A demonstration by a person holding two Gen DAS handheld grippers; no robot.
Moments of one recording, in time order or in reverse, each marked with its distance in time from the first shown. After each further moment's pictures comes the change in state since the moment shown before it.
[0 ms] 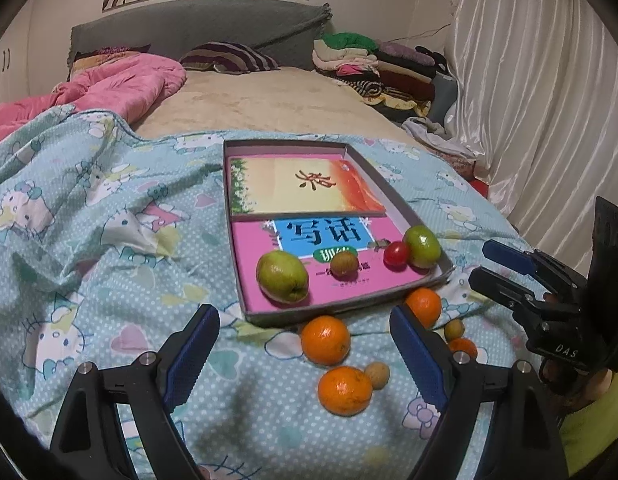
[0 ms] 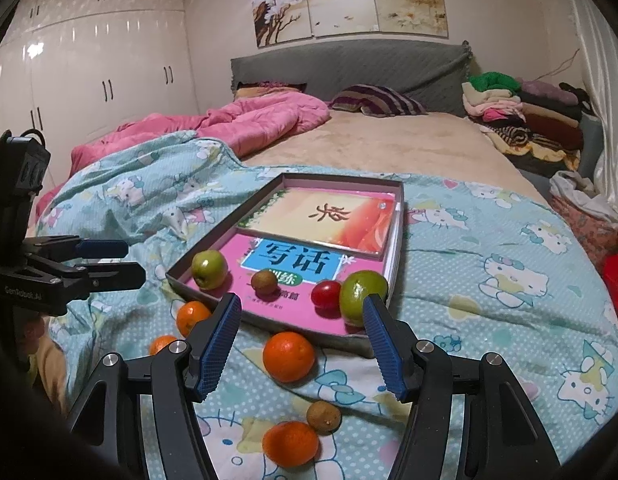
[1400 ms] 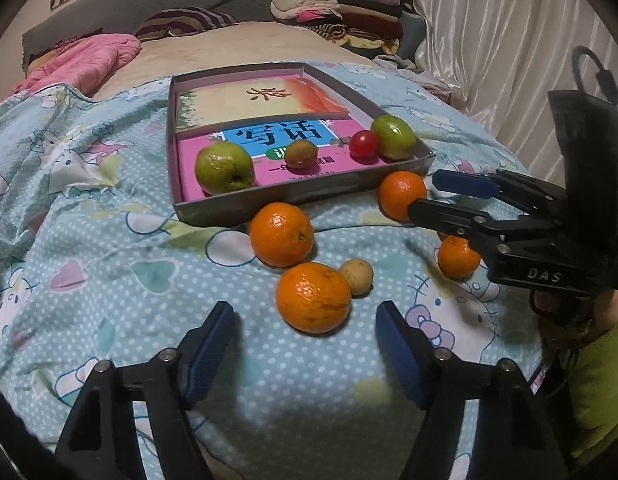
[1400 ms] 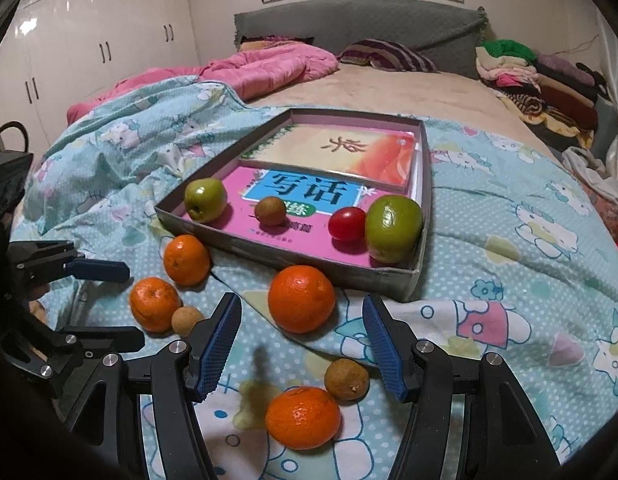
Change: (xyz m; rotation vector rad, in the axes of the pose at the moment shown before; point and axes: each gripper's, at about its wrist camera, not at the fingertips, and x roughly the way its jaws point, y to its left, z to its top) left arm 0.033 -0.025 -0.058 0.138 0.181 -0.054; right arm 0.045 0.007 -0.030 -0.016 0.176 0.014
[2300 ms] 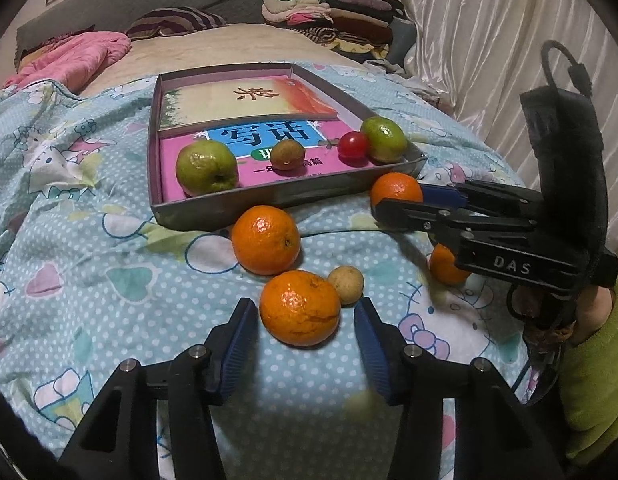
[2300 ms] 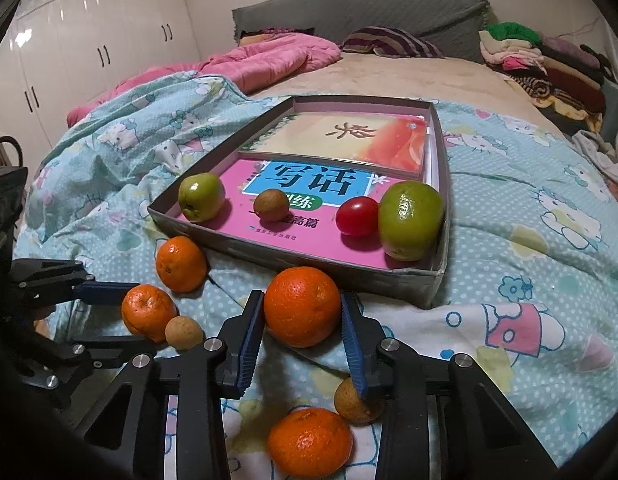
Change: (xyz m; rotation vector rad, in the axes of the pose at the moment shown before) left arm 0.010 0.001 0.003 -0.003 -0.021 -0.060; right arm 0.019 -0.003 0.003 0.035 0.016 0.054
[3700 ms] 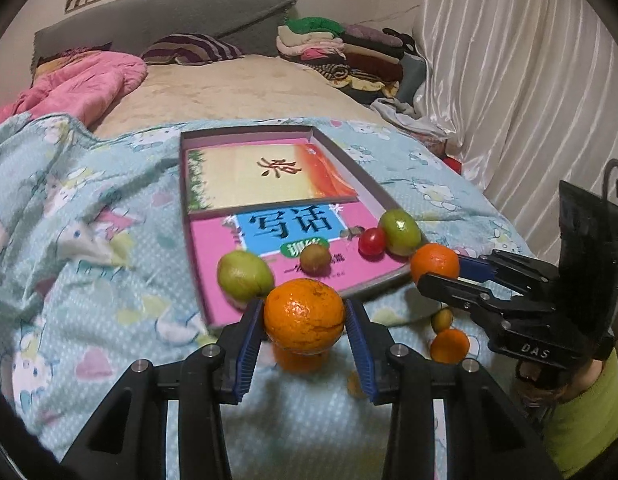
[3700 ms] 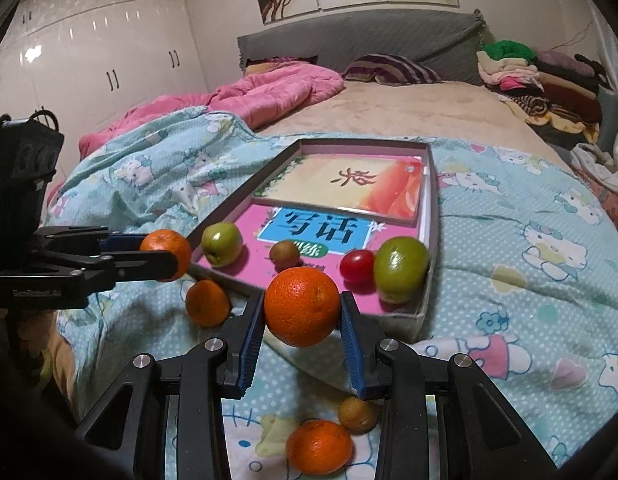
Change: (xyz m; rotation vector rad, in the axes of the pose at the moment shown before) left arm -0.028 0.021 0.062 -0.037 -0.108 0.012; right arm -0.036 -0.004 0.021 0.011 -0.105 0.015
